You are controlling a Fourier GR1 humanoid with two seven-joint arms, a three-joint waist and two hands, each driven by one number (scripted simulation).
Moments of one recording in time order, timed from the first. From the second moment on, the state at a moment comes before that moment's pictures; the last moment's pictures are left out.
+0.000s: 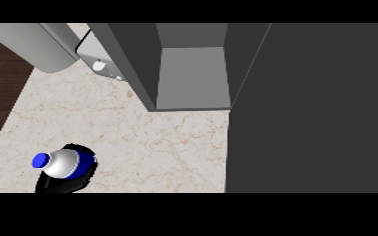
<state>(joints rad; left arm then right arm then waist) -0.17 0.24 0.39 -0.49 0.01 -0.50 -0.81 1.02 -0.18 0.33 -2.49 -0.05 0.19 -0.27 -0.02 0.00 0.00</state>
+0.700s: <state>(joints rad) -0.22 0.08 0.35 -0.52 0.06 -0.30 -0.90 1.03 -0.18 0.35 -2.48 -0.04 0.18 -0.29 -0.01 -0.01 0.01</state>
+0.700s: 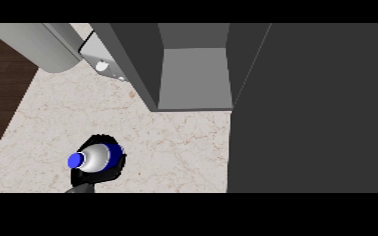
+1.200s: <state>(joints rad) -0.30 0.01 0.12 -0.59 0.27 -0.25 -0.80 1.02 -0.18 0.35 -2.48 -0.04 0.18 -0.28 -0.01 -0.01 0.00</state>
